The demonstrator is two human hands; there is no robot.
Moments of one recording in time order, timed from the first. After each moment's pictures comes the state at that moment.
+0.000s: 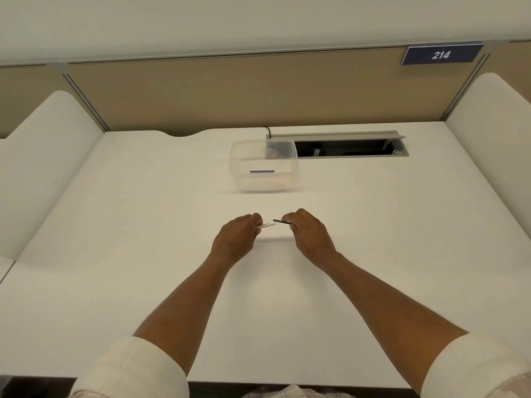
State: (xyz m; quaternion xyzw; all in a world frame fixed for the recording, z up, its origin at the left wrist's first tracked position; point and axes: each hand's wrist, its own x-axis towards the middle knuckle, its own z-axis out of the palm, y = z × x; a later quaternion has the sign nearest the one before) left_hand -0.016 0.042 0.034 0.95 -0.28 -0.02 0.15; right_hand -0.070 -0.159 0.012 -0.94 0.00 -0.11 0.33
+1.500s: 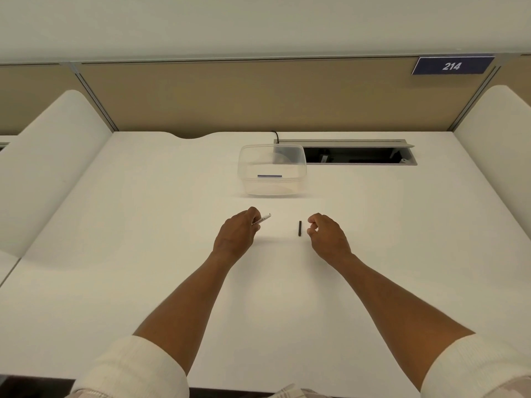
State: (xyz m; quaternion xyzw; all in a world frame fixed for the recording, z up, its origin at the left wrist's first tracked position) left_hand 0.002 0.054 0.035 0.95 -0.21 -0.01 0.24; right_hand -0.058 -0.183 0.004 -0.93 0.14 0.00 0.34
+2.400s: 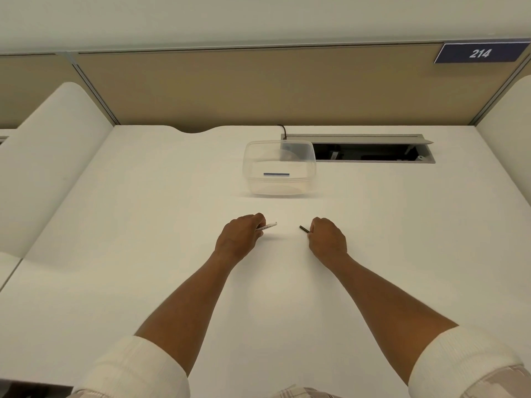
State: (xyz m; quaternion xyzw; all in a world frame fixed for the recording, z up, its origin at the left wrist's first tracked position) left_hand 0.027 0.059 0.017 0.96 -0.23 -0.06 0.17; right_hand -0.024 -0.163 -0.010 -0.96 0.18 0.06 0.20
